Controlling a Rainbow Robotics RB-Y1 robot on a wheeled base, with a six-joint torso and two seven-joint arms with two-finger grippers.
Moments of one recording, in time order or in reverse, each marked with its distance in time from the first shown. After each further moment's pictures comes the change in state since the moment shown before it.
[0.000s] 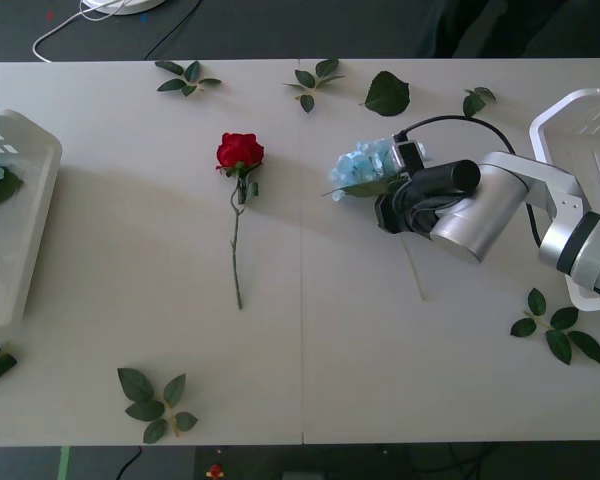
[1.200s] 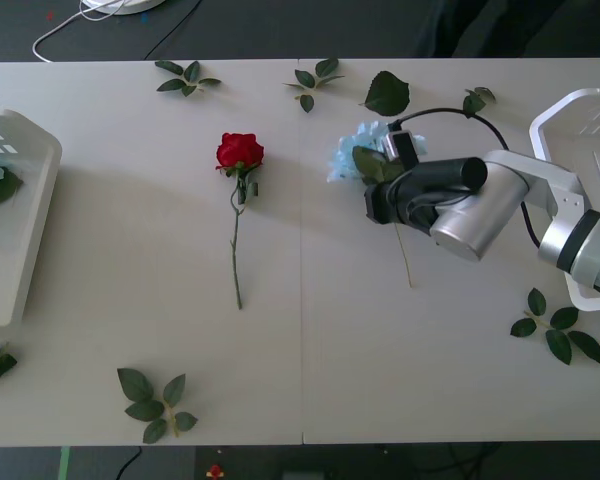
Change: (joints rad) right arm -0.004 0.001 -0.012 0.005 -0.041 -0.125 0.000; left arm -0.151 0.133 0.155 -0.300 0.415 0.689 0.272
